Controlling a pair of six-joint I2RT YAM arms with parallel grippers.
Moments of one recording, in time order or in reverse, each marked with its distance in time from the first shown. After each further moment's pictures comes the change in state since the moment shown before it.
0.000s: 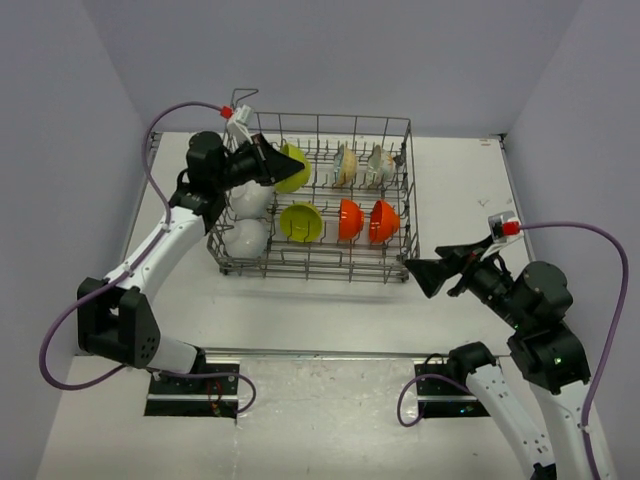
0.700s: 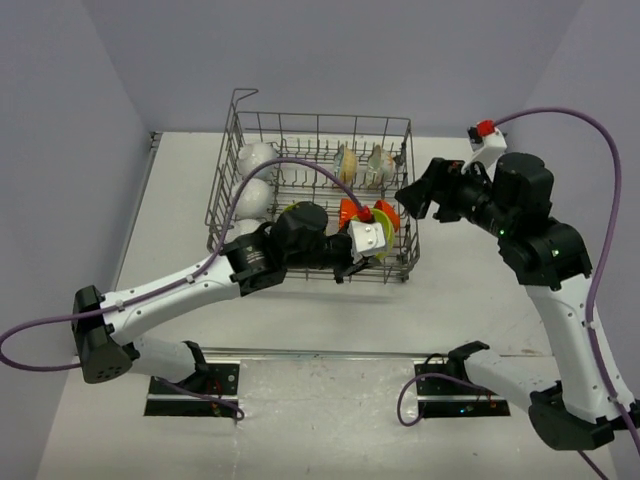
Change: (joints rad) left arm -0.783 -0.113 0.086 -0.401 -0.367 0.962; right arm 0.042 0.589 0.598 -0.190 0.146 0.002
